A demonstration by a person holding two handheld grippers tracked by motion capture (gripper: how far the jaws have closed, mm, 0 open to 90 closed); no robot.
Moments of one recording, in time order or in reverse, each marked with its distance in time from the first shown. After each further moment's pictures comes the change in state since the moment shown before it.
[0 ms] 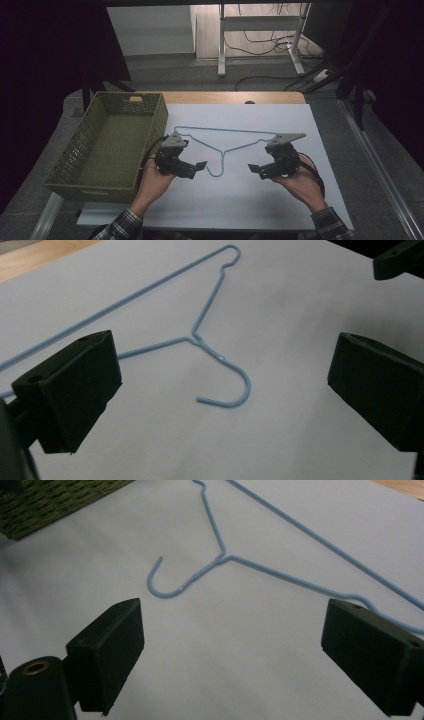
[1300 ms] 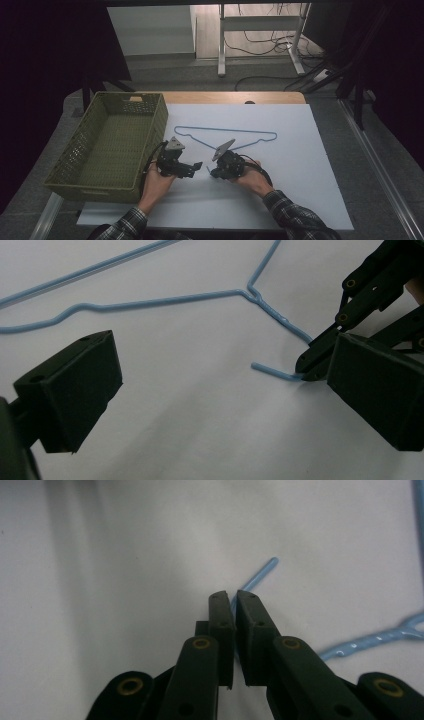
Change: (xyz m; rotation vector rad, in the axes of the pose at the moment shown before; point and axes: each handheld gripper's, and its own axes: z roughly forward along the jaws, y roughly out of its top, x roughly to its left) left arm 0.025 -0.037 0.033 0.064 0.103 -0.089; right arm 0.046 0.016 0.150 0.230 0.288 -0.328
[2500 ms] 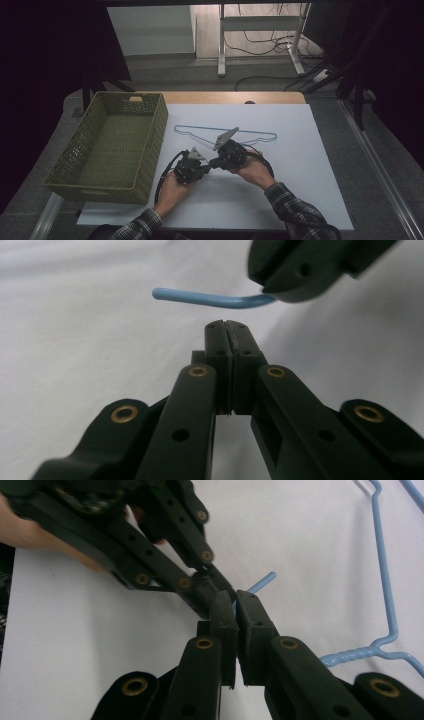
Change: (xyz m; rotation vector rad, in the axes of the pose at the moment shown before) left arm -0.033 -0.004 0.045 0.136 -0.108 0.026; right arm -0.003 0.026 -0.036 -0.071 0.013 -0.019
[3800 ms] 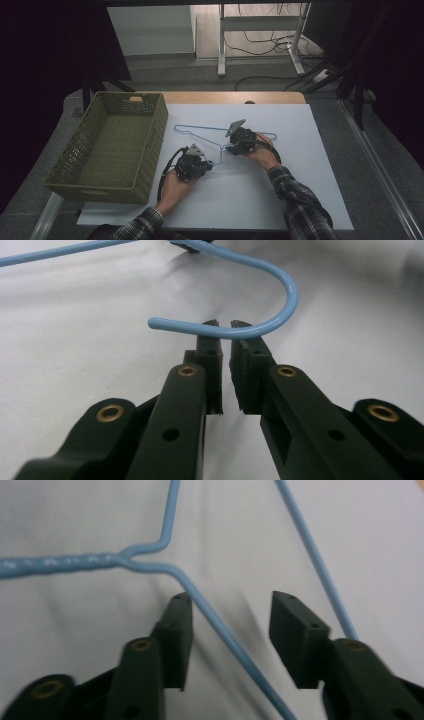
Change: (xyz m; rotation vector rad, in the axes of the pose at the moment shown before) left arm 0.002 0.008 -0.003 -0.054 -0.010 0.000; right arm -0.084 -0.033 0.018 0.104 -0.338 -0.053
